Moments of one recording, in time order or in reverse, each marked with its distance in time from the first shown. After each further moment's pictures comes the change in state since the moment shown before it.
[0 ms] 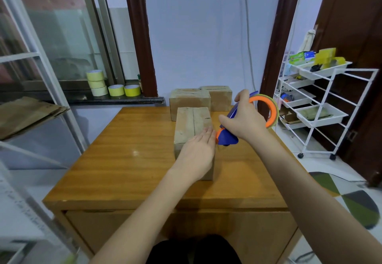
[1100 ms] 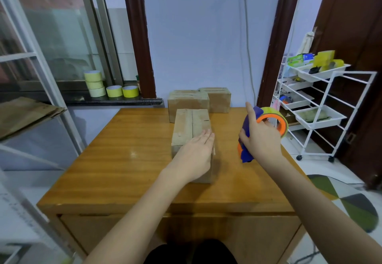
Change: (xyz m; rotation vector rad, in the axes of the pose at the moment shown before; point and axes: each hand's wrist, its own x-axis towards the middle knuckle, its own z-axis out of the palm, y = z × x) left_hand 0.001 -0.004 -0.017 -0.158 -0.171 -0.017; right_hand -0.007 0.072 0.020 -0.519 0.124 -0.117
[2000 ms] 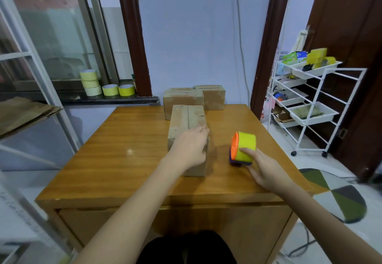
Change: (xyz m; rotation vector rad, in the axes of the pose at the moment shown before) left_hand 0.006 0.013 -0.011 0.076 0.059 -0.031; right_hand -0.082 0.070 0.045 0.439 -0.082 -0.449
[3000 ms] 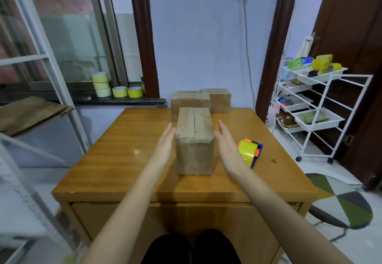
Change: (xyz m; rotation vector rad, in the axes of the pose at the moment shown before) left_hand -0.042 -0.054 0.016 -1.292 0.268 -0.566; right_hand 0.085 -0.138 -0.008 0.847 0.038 0.545
